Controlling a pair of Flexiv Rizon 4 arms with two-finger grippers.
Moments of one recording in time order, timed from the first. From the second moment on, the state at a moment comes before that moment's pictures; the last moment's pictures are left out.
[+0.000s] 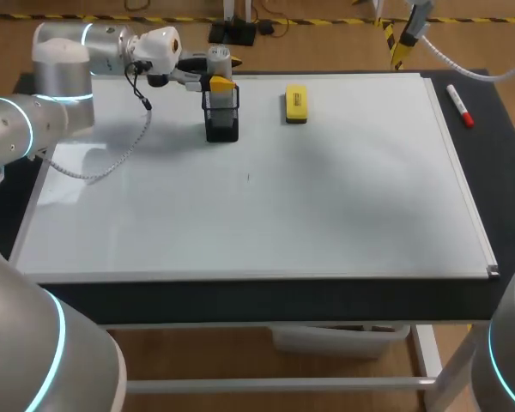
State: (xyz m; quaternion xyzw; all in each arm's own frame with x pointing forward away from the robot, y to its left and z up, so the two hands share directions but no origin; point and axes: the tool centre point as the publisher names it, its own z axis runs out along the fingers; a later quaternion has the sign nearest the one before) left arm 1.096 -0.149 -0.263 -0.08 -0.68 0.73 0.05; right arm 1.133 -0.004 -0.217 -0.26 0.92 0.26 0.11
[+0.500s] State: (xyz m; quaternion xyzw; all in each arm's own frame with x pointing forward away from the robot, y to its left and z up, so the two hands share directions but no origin) left arm 1.097 -0.149 -0.275 -0.08 -0.68 0.73 0.06; right arm 1.133 -0.004 -0.217 -0.26 0.92 0.26 0.11
